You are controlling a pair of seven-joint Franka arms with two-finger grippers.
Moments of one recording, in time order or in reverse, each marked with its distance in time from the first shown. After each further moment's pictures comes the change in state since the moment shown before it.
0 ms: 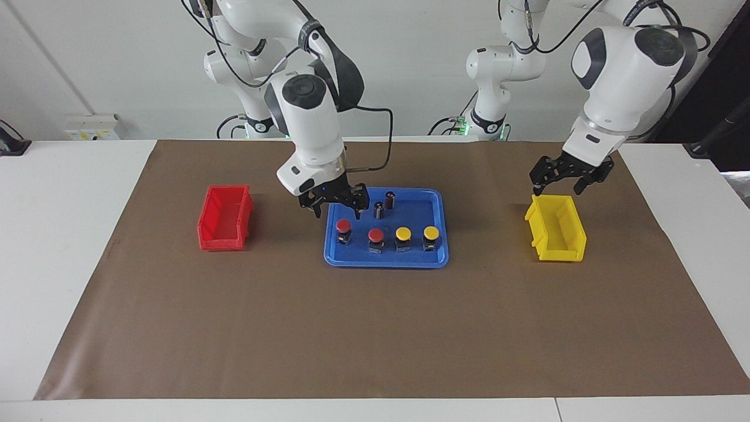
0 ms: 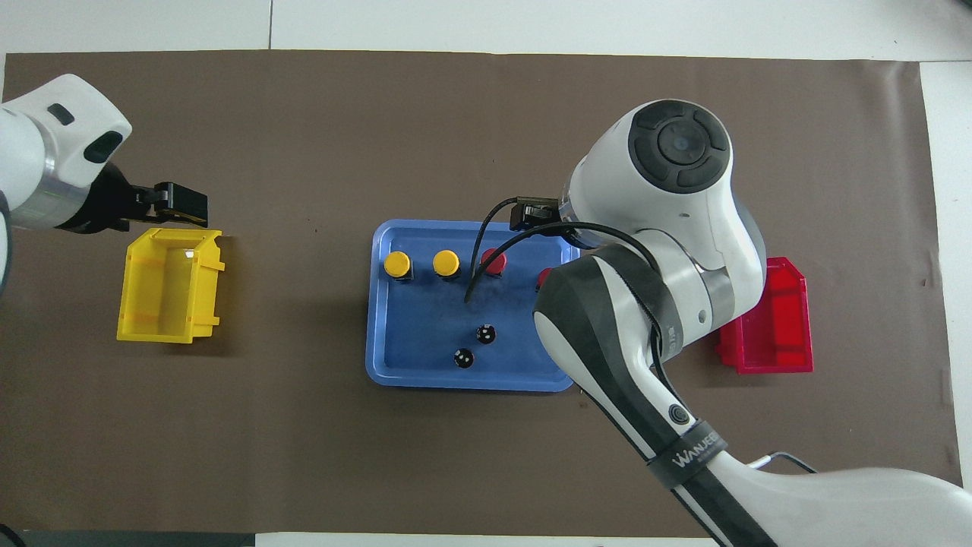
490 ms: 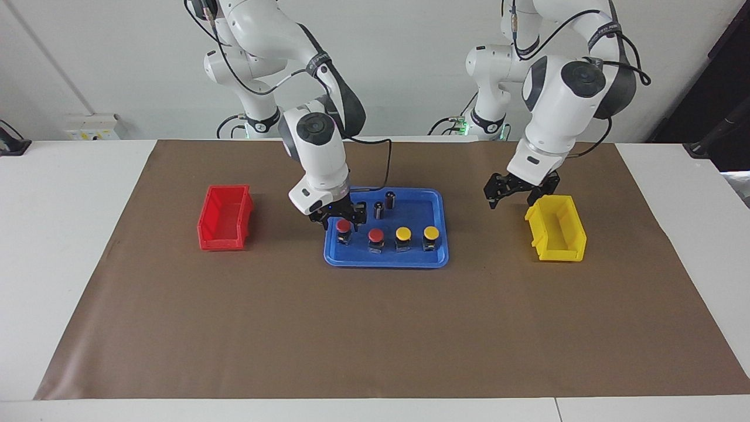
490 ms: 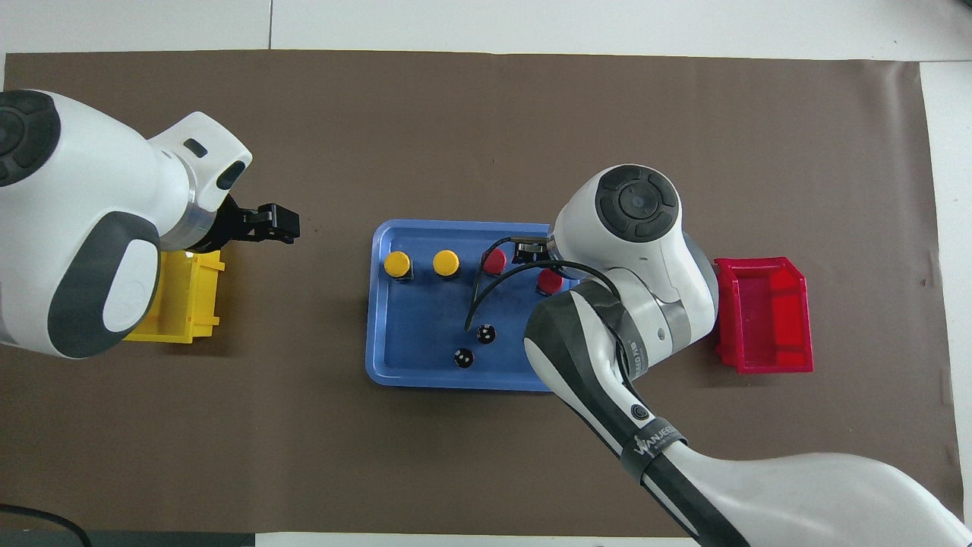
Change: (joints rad) left arm -0.137 0.026 -0.003 -0.090 0.000 0.113 -0.177; right arm 0.019 0.010 0.000 -0.134 0.000 0.109 0.000
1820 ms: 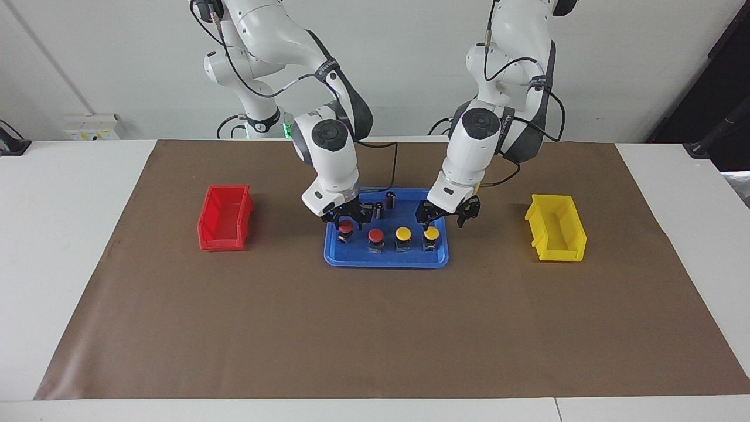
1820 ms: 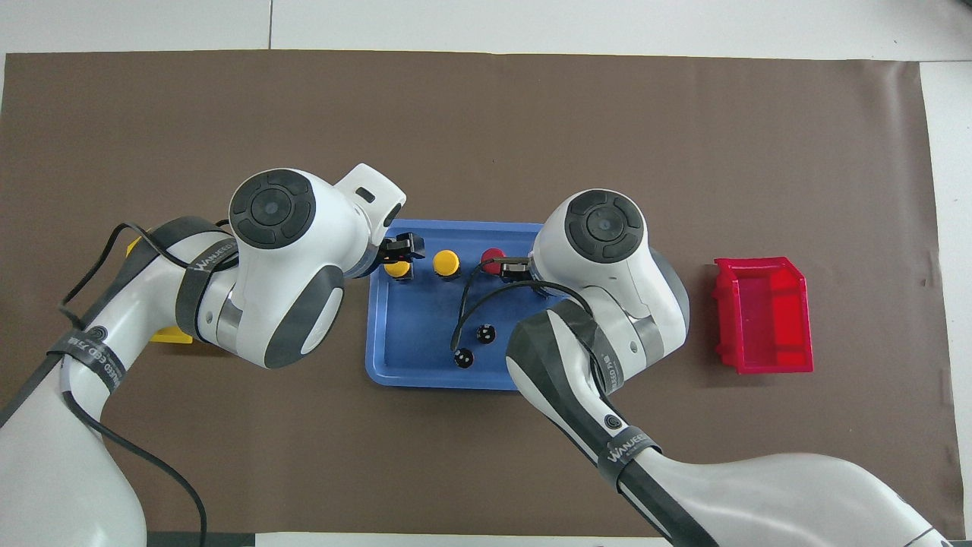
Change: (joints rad) left arm -0.194 0.159 -0.002 -0.072 0.000 0.260 -0.225; right arm 0.042 0.020 -0.003 -0.036 0.000 0.036 0.000
